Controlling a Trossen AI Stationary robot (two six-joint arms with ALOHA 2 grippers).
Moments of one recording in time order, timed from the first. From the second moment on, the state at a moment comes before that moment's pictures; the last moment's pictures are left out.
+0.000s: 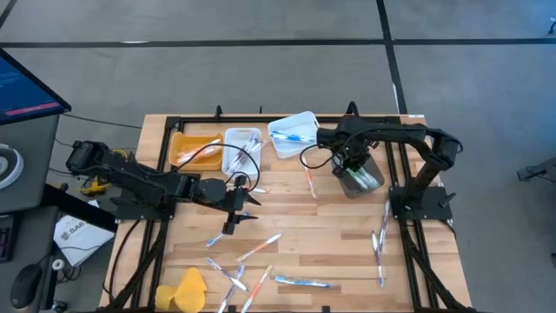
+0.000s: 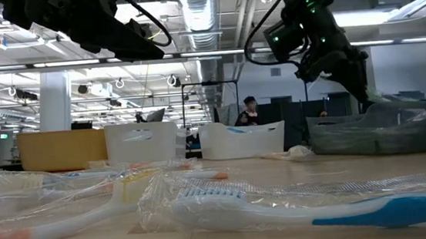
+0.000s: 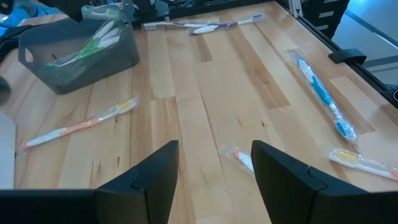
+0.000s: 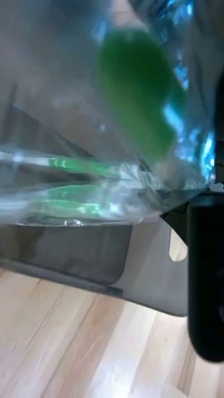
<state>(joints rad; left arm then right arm) -0.20 1.23 0.61 0.15 -0.08 0.09 -0.40 1.70 1.26 -1.47 0.11 0.41</state>
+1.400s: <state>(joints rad) -0.20 1.23 0.61 0.10 -0.08 0.09 -0.42 1.81 1.26 -1.46 0.13 0.32</state>
